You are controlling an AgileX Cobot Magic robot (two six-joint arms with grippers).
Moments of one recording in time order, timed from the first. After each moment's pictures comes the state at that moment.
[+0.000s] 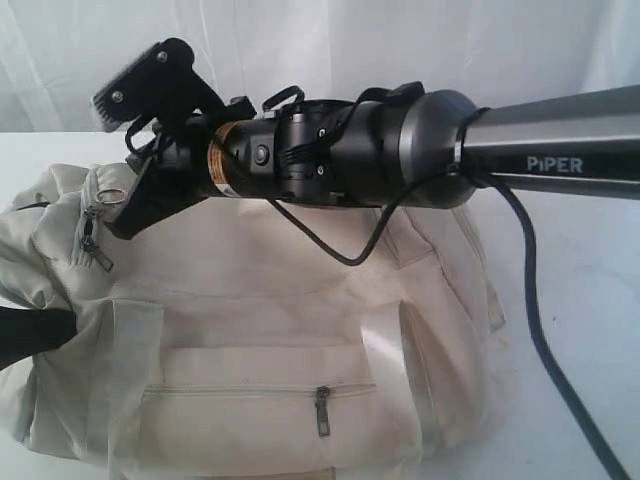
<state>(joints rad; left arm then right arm) 0.22 0.96 -0.29 1.72 -0.97 -1.87 0.94 1.93 -1.41 -1.06 -0.17 0.84</state>
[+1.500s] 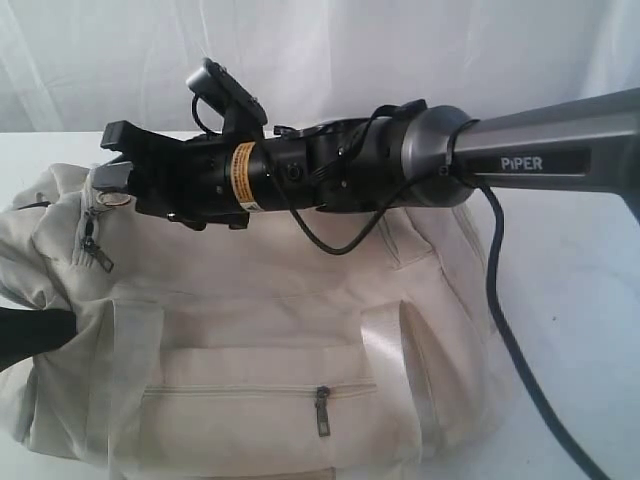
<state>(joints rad) 0.22 0.96 -0.29 1.72 -0.97 -1.84 0.85 2.02 -1.42 -1.25 -0.55 2.09</state>
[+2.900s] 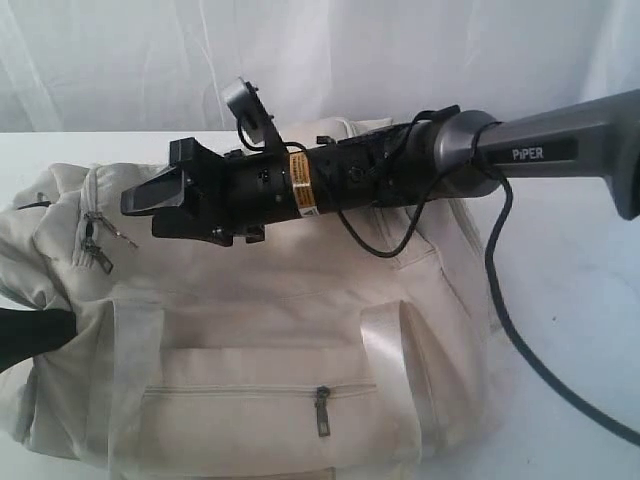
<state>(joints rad) 0.22 0.96 -0.29 1.72 -0.97 -1.81 0.70 2.10 -1.43 -1.42 -1.02 2.10</state>
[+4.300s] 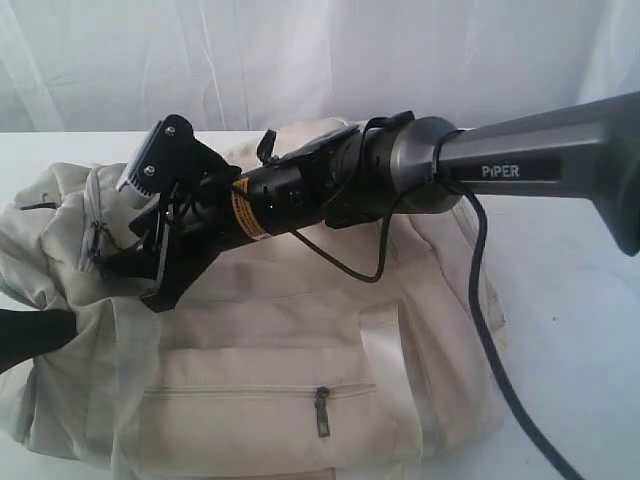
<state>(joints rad) 0.22 0.96 -0.29 1.72 -0.97 -1.78 0.85 2.06 -1.44 -1.60 -0.62 1.16</state>
